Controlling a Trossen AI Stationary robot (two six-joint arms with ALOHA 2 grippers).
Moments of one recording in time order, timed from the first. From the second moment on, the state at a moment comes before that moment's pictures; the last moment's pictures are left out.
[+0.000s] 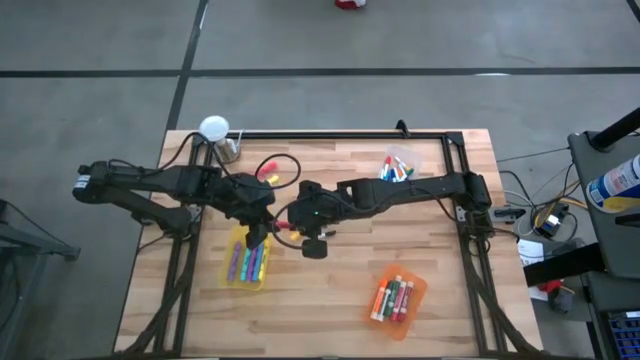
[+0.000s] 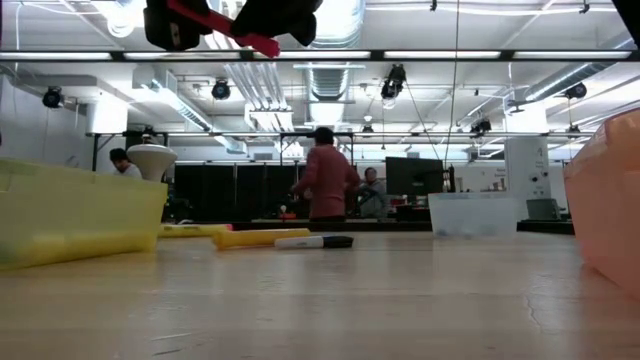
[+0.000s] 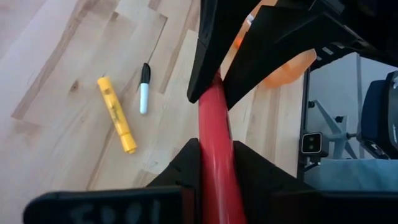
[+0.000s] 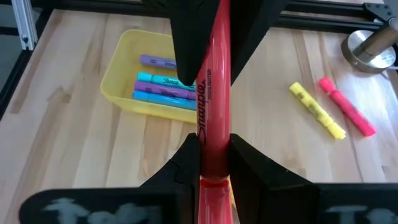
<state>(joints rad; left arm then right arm) -0.09 1.13 1.16 -0.78 0.11 -0.54 0.10 2.01 1.94 -0.70 0.05 0.02</state>
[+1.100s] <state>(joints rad) -0.09 1.15 1.01 -1.29 0.49 -0.54 0.10 2.01 1.74 -0.72 0.08 0.17</state>
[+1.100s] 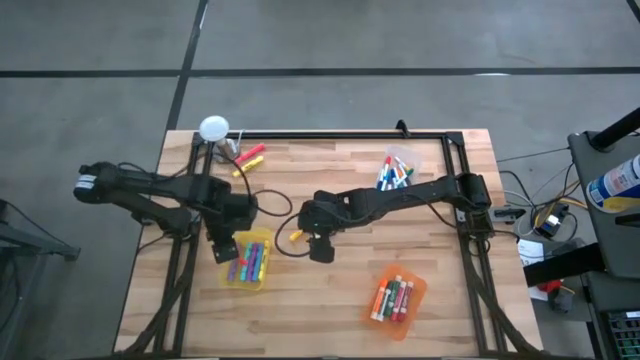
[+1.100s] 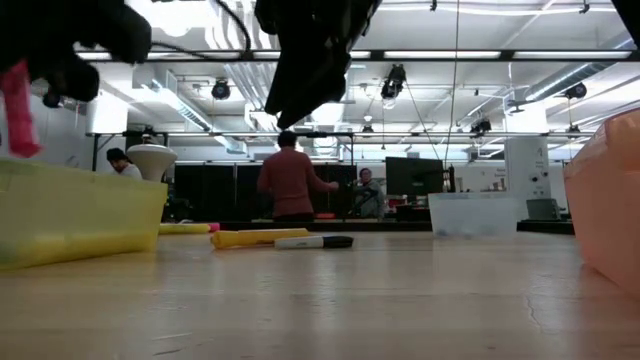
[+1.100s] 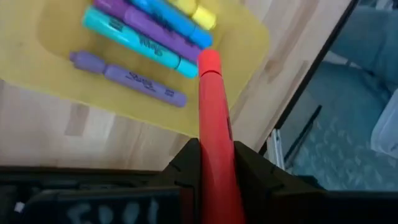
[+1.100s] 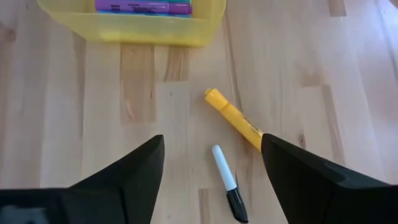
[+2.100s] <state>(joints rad) -0.09 1.24 0.94 -1.20 0.29 -0.52 0.08 2.01 1.69 -0.63 0.13 0.03</state>
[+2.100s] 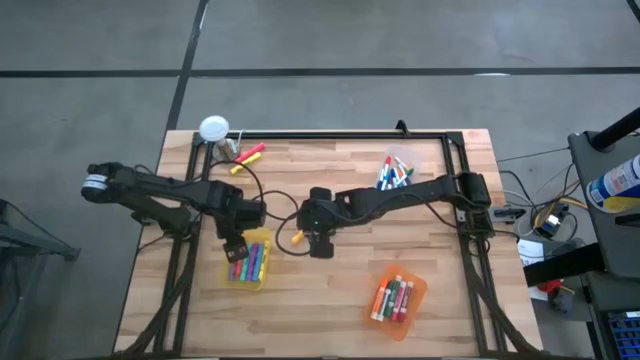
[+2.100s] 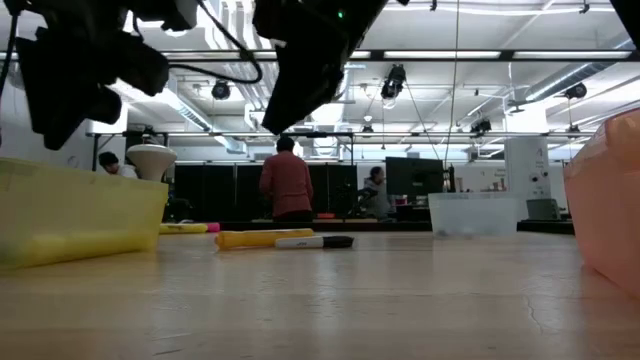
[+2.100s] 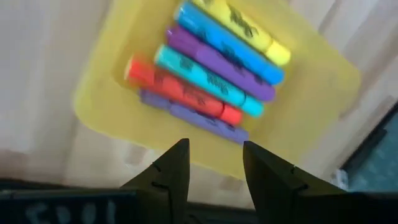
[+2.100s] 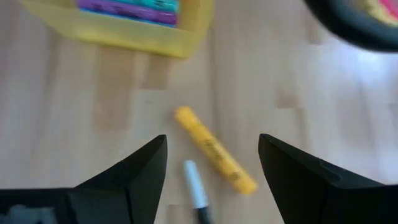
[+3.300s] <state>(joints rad) -0.09 1.22 1.21 -1.14 0.06 -0.57 -0.07 2.31 1.75 -0.63 -0.06 -0.21</state>
